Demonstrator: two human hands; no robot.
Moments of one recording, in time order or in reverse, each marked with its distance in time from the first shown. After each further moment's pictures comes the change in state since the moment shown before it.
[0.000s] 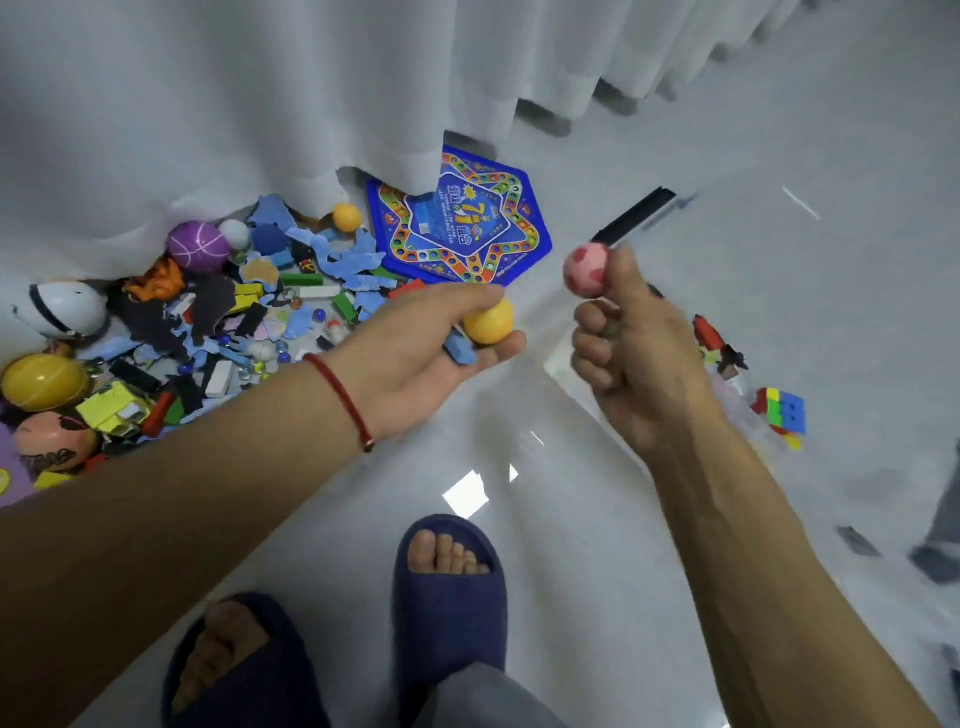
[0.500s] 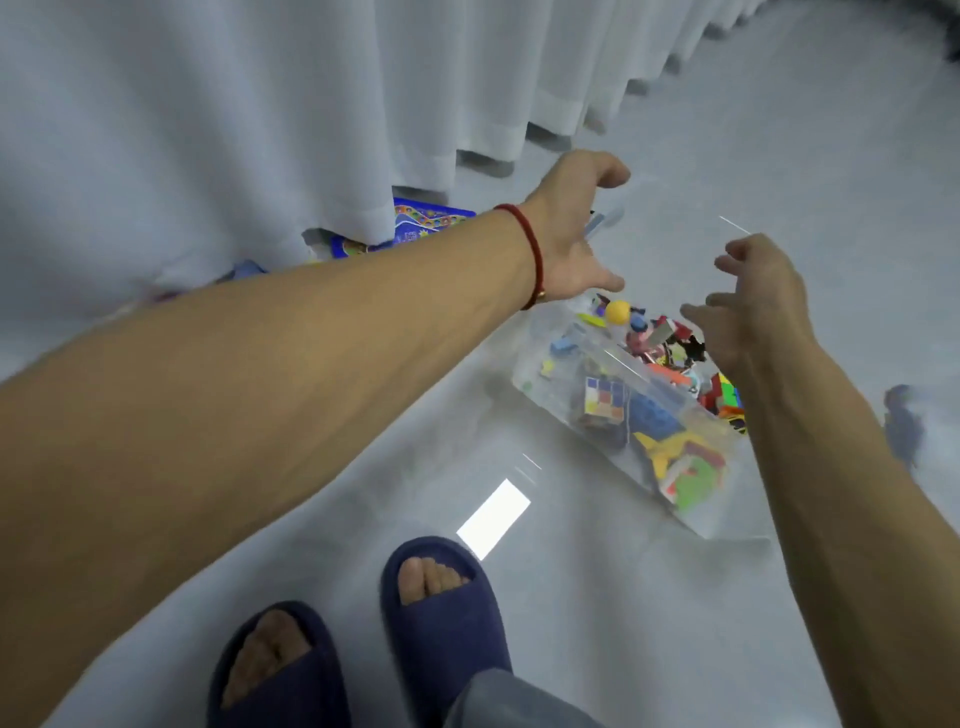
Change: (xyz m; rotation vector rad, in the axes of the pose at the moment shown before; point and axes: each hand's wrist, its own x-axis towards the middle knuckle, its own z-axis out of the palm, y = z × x) left_hand 0.018 0.012 0.169 0.237 -0.323 -0.112; right_hand 0.021 -0.081 -0.112 0.029 0.577 -0.143
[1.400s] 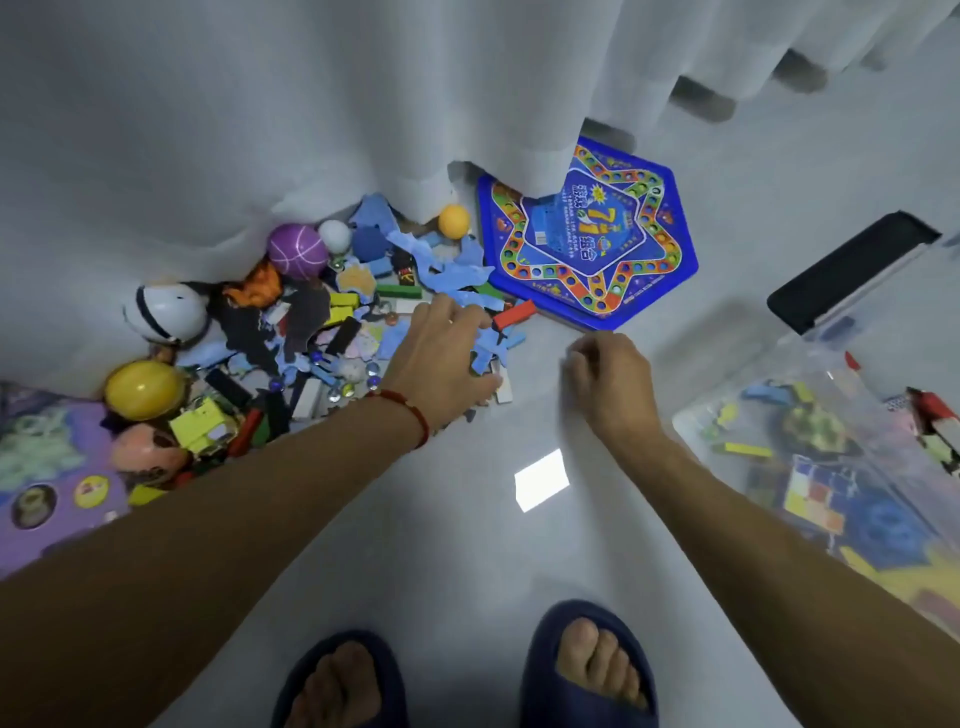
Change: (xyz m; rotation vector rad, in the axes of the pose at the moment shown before) left_hand 0.006 -0.070 -0.324 1.572 0.668 0.248; right_hand 0.031 0.253 0.188 -1.122 -0.594 -0.588
